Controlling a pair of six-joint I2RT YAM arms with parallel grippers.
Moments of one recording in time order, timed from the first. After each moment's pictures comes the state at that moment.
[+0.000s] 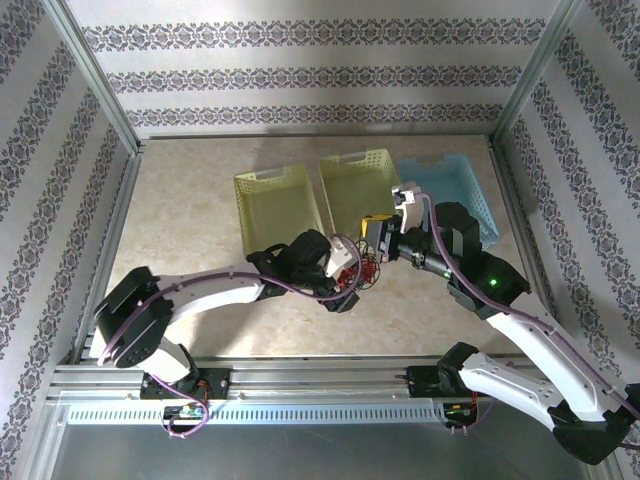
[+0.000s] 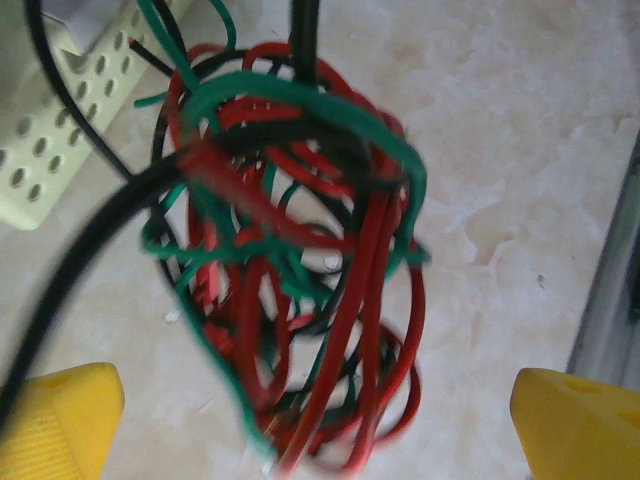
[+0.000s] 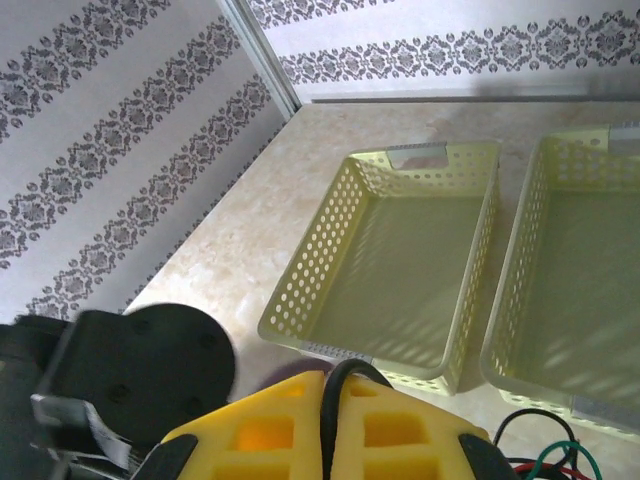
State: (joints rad) left arm -0.90 1.58 0.96 -0.19 0.22 -0.09; right arm 0.66 0.86 1.00 -0.48 -0.15 0.44
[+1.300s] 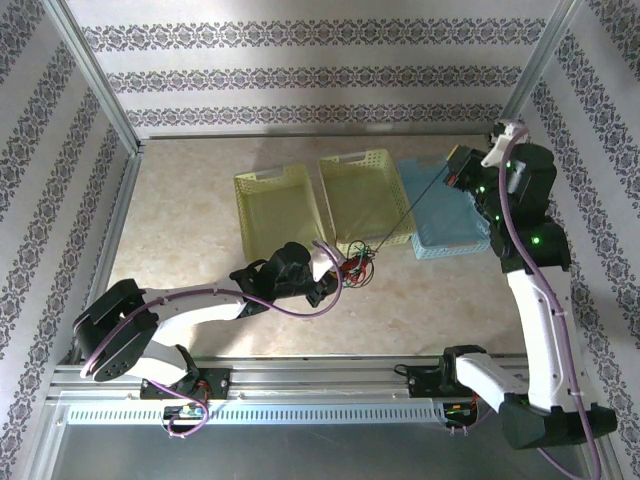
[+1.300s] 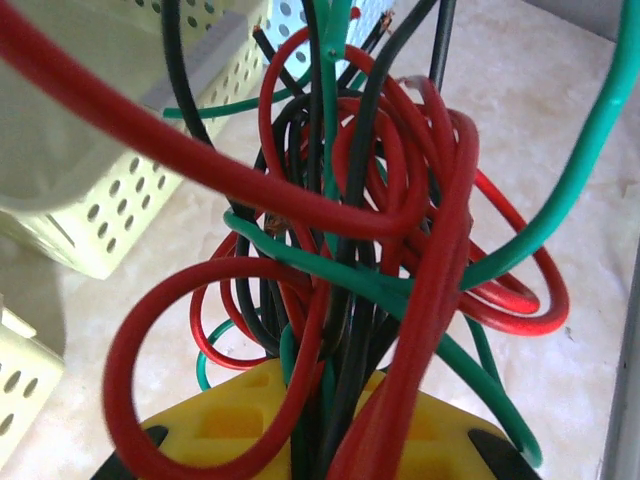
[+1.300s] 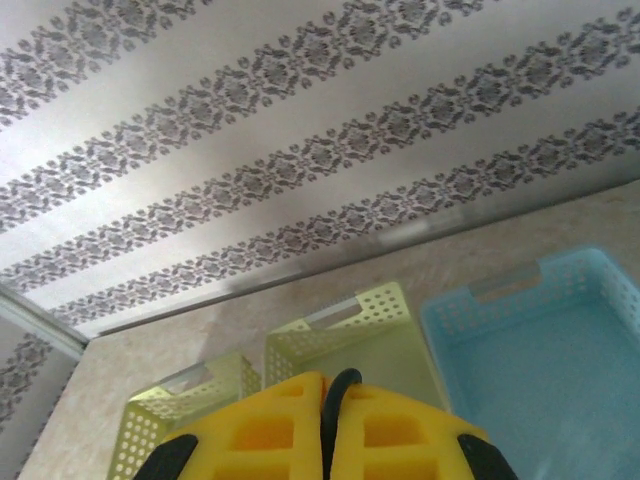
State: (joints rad) left arm -0.90 1.43 0.71 0.15 0.13 -0.09; right arm 0.04 1.04 1.37 -0.58 -0.16 0.44
